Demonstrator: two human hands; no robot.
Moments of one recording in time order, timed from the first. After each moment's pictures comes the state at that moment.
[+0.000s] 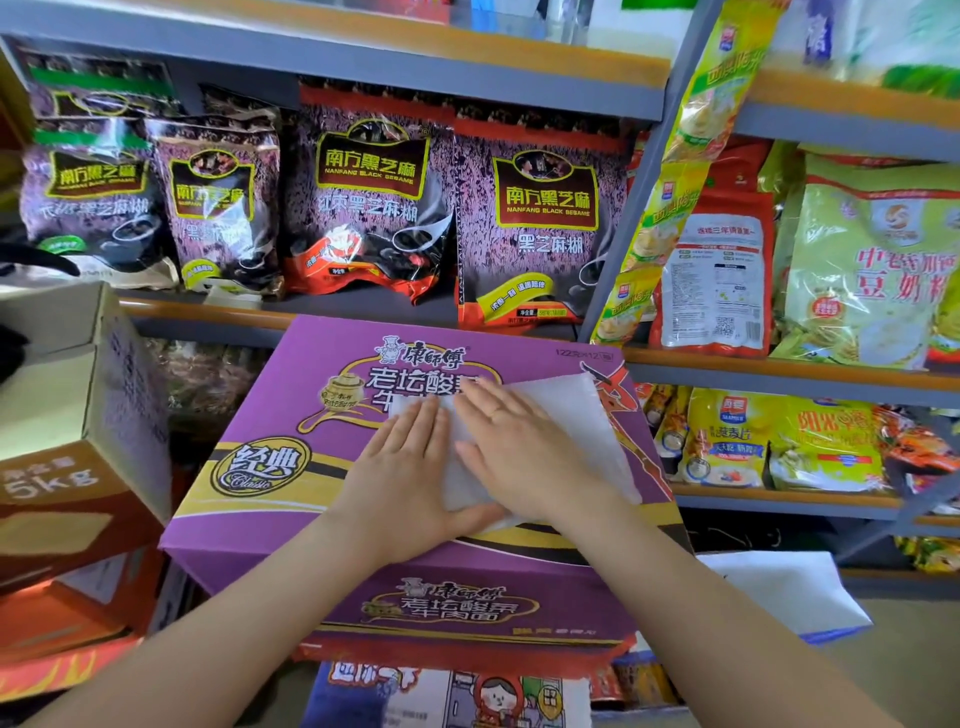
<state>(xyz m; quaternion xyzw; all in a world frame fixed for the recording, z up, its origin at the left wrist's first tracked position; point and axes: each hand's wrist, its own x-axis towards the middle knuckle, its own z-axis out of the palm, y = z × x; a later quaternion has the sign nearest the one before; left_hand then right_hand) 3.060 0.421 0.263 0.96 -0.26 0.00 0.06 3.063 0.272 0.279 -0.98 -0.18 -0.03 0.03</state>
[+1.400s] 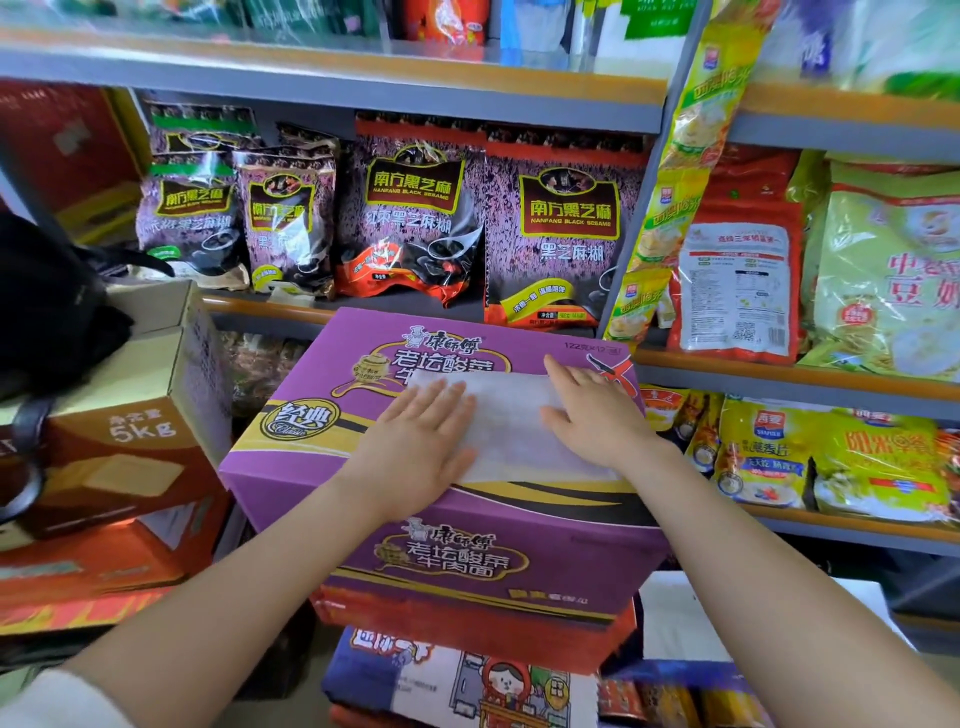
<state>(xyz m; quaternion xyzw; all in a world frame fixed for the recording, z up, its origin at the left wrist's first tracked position) 3.038 0.422 0.275 0.95 -0.30 0.07 -0.01 3.063 0.197 0.283 -0.99 -0.09 0.01 0.06</state>
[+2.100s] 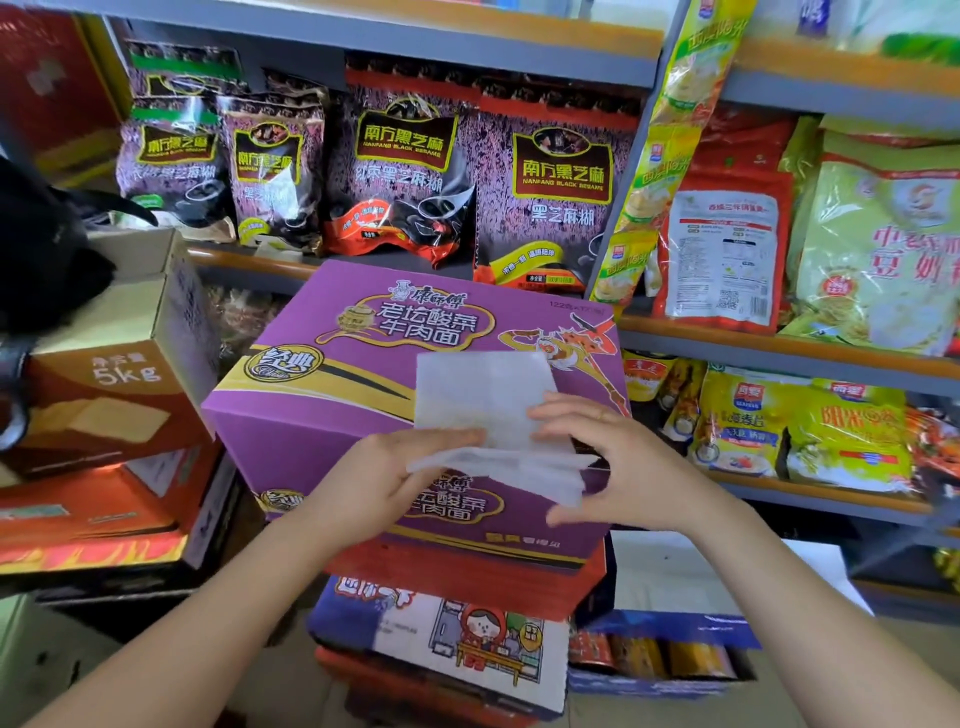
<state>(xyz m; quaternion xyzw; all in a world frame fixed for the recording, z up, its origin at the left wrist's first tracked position) 2.977 0.433 0.245 0.84 -0.39 0.08 0.38 2.958 0.171 0.286 -0.92 -0.27 0.05 0.28</state>
